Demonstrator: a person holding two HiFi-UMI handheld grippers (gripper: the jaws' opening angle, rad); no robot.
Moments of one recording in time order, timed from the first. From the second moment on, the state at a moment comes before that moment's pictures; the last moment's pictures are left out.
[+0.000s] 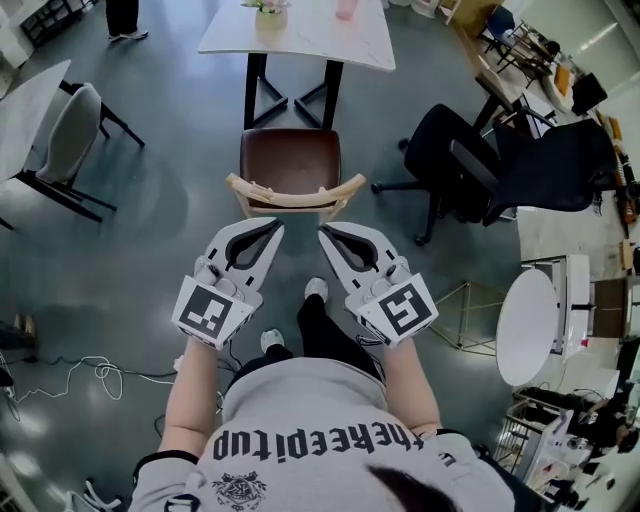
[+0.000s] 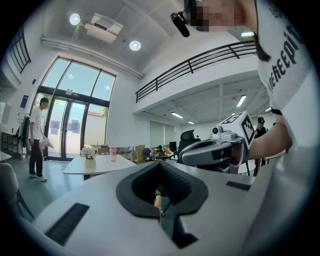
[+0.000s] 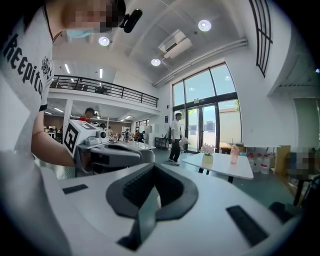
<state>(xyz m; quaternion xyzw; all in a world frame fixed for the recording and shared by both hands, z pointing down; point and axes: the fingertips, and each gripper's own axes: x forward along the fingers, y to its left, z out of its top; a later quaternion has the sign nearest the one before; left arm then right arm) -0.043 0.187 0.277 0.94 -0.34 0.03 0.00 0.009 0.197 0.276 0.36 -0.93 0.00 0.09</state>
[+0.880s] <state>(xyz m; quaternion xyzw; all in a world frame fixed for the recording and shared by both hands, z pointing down) 0.005 0.106 0.280 0.92 -0.40 0.05 0.01 0.061 0.104 0.276 0.30 -0.95 0.01 0.08</state>
